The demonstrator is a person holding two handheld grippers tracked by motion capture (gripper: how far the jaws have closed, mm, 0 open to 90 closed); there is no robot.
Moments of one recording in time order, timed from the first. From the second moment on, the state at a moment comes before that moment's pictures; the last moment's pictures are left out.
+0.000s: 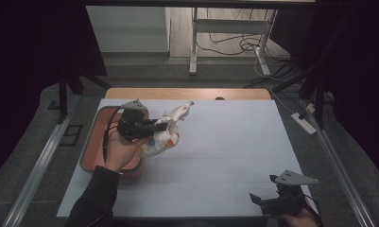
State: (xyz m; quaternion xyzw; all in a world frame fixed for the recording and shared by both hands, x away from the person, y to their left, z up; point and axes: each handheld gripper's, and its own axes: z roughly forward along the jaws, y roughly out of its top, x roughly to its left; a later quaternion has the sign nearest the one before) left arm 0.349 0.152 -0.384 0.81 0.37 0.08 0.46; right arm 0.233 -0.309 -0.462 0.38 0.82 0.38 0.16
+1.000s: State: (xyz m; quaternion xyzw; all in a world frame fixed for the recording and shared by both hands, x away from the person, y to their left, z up) left arm 0.356 0.110 -0.420 0.82 0.35 0.04 0.44; right arm 0.232 -0.310 -0.462 0.38 0.82 0.39 0.16
